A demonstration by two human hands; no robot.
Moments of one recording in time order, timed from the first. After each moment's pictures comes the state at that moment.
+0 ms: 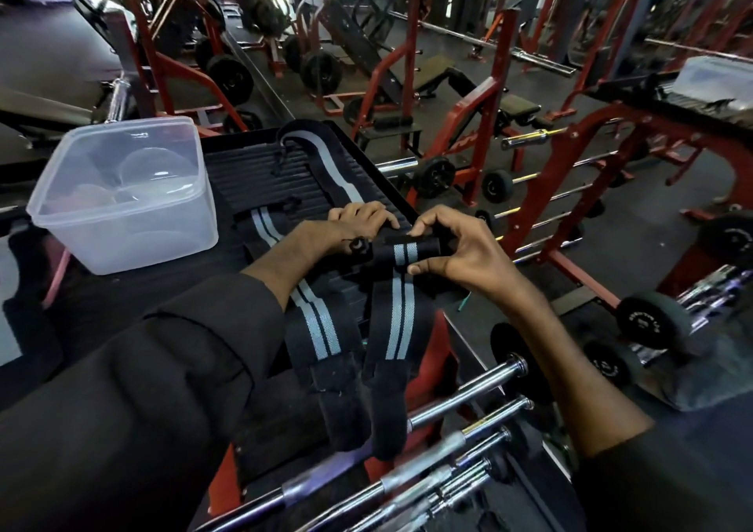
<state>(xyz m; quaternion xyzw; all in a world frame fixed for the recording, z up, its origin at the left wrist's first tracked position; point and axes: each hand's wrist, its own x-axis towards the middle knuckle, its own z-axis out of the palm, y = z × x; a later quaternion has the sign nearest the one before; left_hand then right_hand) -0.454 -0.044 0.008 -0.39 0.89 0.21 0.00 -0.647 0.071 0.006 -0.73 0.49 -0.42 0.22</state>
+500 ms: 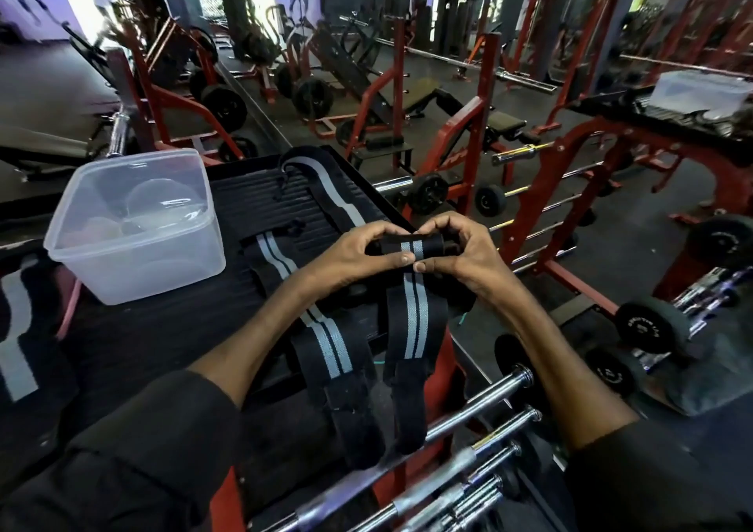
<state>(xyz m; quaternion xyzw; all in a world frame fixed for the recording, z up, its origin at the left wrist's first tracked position) -0.428 -0.009 0.015 -0.29 0.82 0.44 -0.23 -0.639 0.064 0.009 -0.62 0.49 -0.52 0.32</state>
